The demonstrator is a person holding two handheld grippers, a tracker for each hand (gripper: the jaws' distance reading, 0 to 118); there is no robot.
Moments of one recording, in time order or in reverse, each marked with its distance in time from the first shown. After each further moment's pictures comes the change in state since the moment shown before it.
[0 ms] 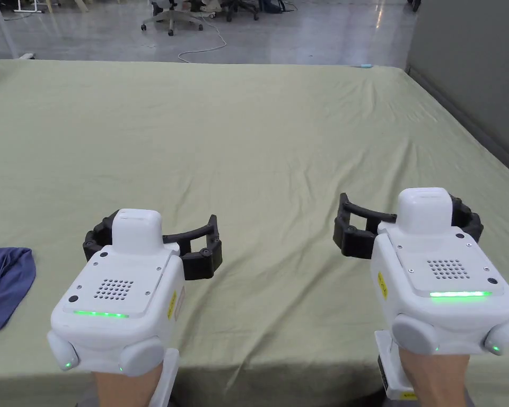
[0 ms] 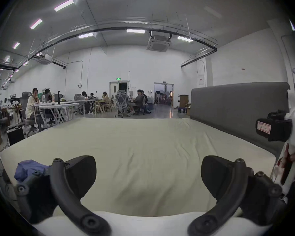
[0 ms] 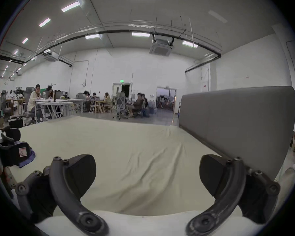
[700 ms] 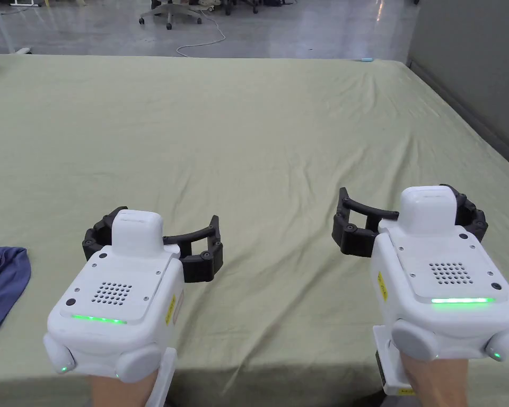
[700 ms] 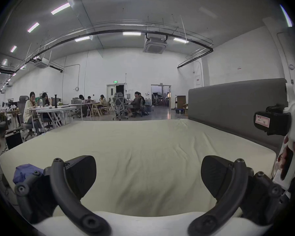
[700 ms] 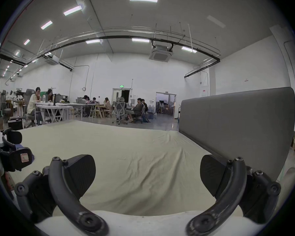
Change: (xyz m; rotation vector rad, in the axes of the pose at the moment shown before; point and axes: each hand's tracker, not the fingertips) left arm 0.002 -0.005 -0.006 0.010 -0.033 -0.029; right arm -0.002 -0.005 -0.006 0.007 -0.009 -0.006
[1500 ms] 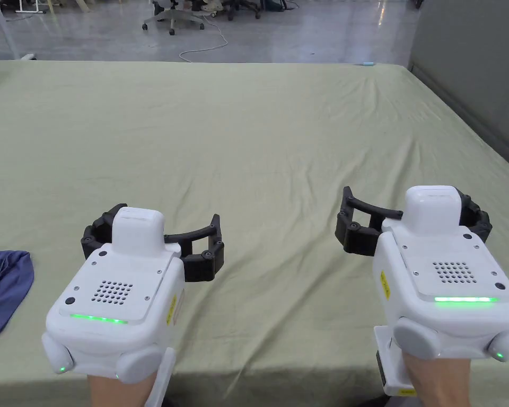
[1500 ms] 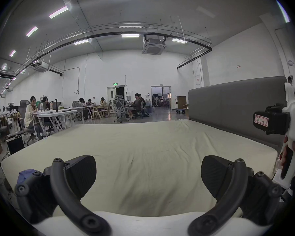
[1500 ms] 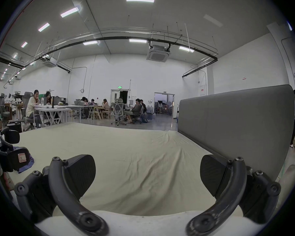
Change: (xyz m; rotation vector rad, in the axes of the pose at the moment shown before) left arm -0.001 0.008 0.004 0.012 0.007 -0.029; right arm 0.001 0.004 -0.002 0.004 -0.013 -0.020
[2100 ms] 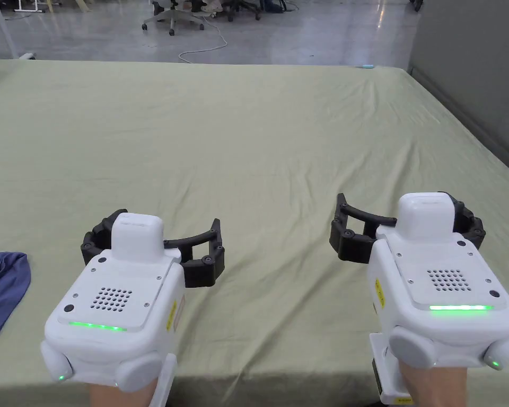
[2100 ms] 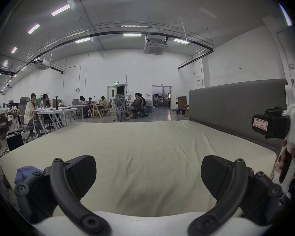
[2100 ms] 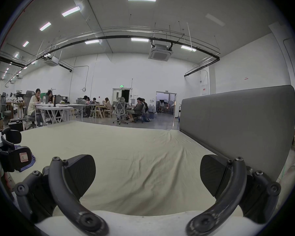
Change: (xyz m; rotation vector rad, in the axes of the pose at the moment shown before) left arm 0.003 -0.003 0.000 -0.005 -0.001 0.024; right arm -0.005 -0.002 0.000 -0.010 0.016 0.008
